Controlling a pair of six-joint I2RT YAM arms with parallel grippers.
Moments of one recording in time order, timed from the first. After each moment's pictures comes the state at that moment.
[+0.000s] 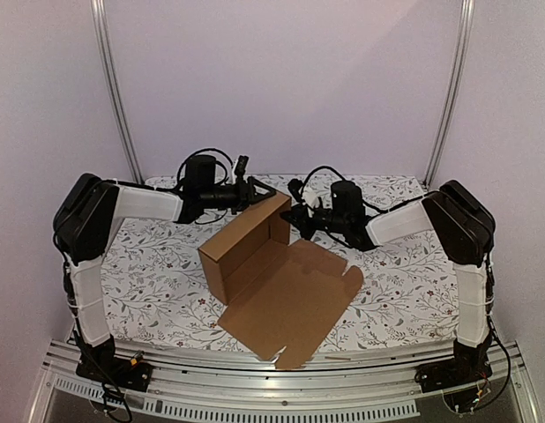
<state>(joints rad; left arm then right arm) -0.50 2.02 1.30 0.43 0.69 -0.81 0.65 2.12 1.23 0.64 -0.42 -0.13</state>
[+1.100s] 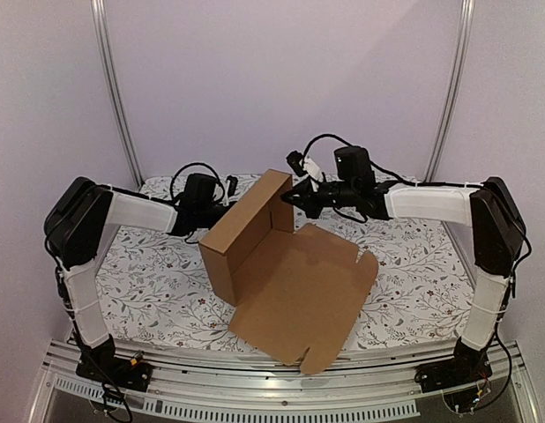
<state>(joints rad) -0.51 1.90 1.10 0.25 0.31 -0.55 0.66 1.88 1.34 0.20 -0.45 -0.16</state>
